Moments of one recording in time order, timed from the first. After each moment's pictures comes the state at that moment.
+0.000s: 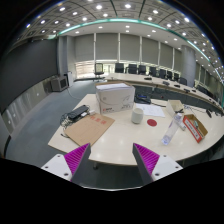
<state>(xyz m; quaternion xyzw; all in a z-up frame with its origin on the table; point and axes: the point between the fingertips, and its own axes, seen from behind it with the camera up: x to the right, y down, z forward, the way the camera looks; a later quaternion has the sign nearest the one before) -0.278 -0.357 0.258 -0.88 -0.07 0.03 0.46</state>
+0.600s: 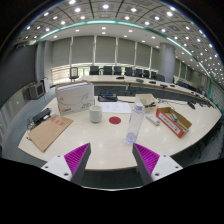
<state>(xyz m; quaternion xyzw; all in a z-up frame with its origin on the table) -0.067 -0.310 0.203 -0.87 0.02 -0.04 0.49</state>
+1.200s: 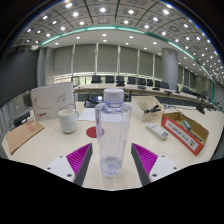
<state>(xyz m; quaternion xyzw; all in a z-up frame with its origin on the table) 0.068 -0.107 0.089 -0.84 0.00 -0.02 0.54</state>
